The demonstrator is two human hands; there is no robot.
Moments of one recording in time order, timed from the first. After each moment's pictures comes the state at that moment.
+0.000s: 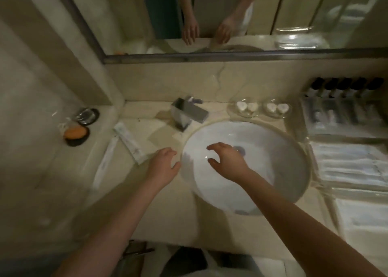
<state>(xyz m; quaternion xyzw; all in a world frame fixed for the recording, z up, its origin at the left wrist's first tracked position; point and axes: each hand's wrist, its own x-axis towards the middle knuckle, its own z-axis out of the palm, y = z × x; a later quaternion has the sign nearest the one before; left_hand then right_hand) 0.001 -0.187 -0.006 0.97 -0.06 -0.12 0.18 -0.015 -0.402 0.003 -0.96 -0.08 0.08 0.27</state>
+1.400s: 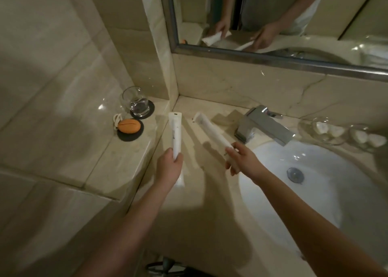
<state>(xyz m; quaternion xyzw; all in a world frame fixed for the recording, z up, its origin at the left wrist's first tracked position) 0.065 -0.032 -0.027 0.89 0.22 -0.07 0.40 0.087 -0.244 -0.005 -0.80 0.05 0.23 0.55</state>
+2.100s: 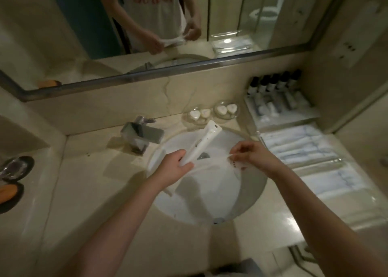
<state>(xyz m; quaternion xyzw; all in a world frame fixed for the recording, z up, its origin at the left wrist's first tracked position) 0.040 -0.304 0.030 0.89 -0.22 -0.23 0.34 -0.047 -0.534 0.044 -0.75 0.22 0.07 0.61</state>
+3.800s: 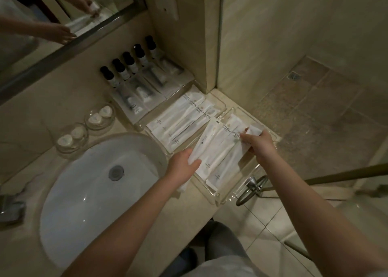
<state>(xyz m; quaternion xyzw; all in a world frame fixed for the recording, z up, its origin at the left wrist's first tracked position) -0.099 -0.602 -0.048 0.83 -0.38 -0.34 0.24 -0.255 -0.773 -0.065 -0.42 0.60 -0.21 0.65</state>
